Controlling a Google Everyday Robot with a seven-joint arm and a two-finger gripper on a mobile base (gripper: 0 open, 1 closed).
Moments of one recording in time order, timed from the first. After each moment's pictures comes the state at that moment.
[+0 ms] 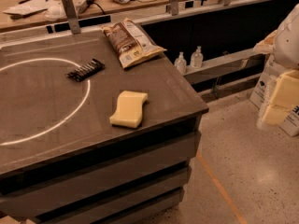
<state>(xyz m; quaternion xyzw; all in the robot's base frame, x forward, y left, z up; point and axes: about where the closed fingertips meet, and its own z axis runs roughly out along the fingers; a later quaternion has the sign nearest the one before) 0.438 -0.217 0.976 -0.60 0.78 -0.03 0.16</state>
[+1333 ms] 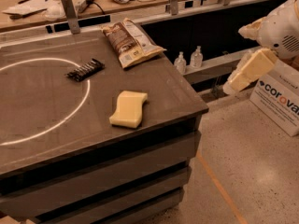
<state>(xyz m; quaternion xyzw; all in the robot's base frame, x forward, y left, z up) 0.528 -0.195 0.976 -0.54 0.77 0.07 0.33</state>
